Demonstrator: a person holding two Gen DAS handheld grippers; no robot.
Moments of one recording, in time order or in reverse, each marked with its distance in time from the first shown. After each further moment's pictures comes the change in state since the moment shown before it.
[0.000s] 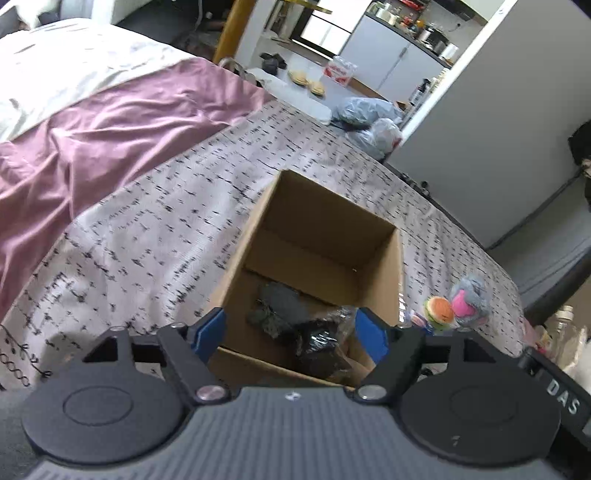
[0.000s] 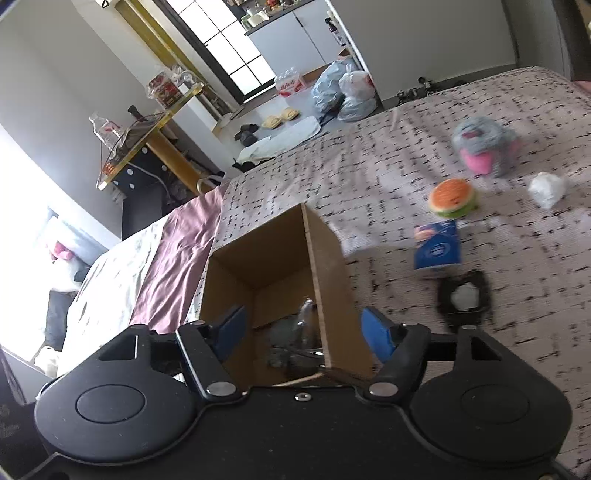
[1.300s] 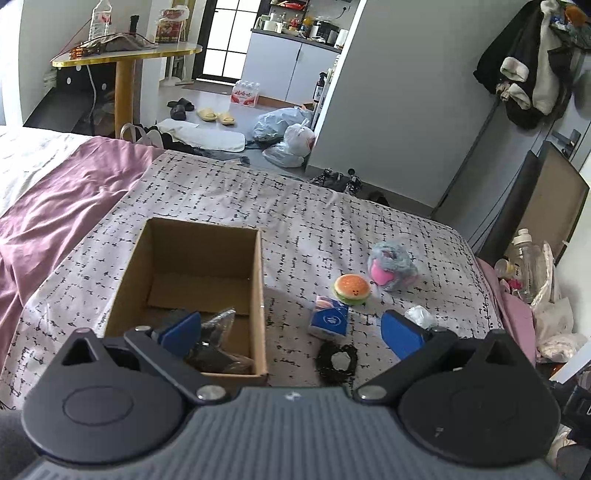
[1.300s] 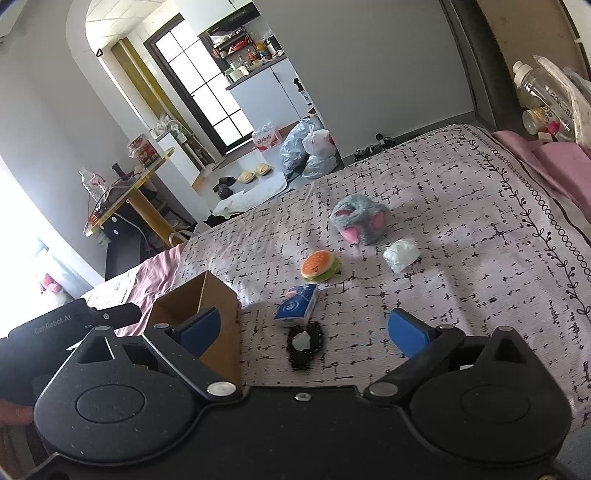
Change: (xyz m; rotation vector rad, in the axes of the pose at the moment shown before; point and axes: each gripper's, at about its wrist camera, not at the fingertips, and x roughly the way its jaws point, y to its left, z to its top) left arm -0.044 -0.123 -0.037 0.342 -0.089 -0.081; right arm -0.122 -0.139 0.020 -0.020 -0.164 -0.038
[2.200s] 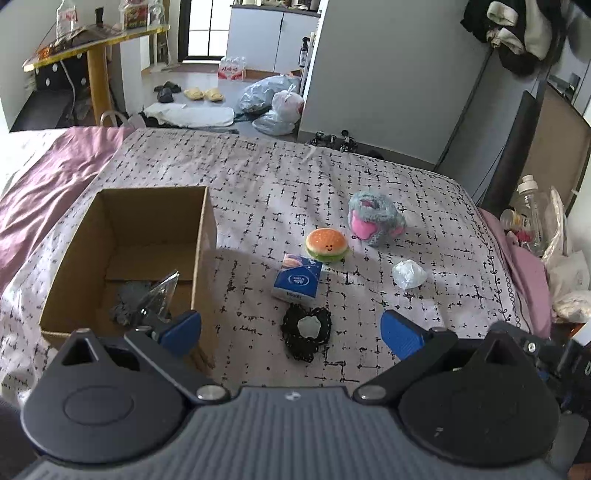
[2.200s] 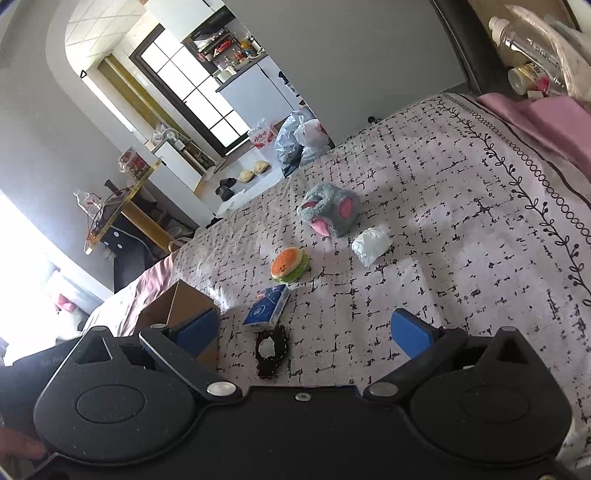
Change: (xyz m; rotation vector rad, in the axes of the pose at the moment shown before) left arm 0.044 -0.064 -0.031 0.094 0.093 0.054; right arm 0.031 -0.072 0.003 0.101 0.029 0.063
